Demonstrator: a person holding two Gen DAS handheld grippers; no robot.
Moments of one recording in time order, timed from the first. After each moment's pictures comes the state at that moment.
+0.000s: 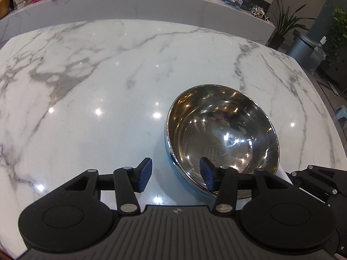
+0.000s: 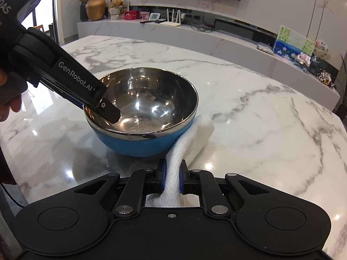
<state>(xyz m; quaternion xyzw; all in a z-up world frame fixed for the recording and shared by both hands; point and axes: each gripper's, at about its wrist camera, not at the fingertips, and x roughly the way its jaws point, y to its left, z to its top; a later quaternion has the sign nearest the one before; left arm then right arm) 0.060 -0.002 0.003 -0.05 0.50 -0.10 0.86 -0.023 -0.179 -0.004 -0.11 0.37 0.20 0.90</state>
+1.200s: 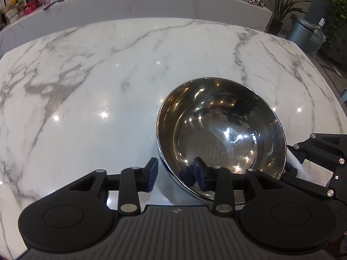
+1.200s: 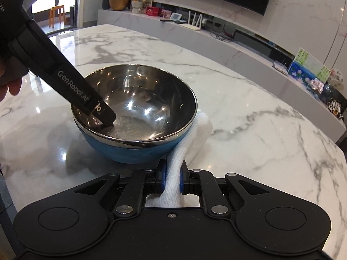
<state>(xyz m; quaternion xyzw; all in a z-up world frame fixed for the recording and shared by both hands) 0.067 -0.014 -0.003 0.00 0.51 -0.11 0.85 -0.002 -0.176 -0.012 -0.19 0.35 0.24 0.89</state>
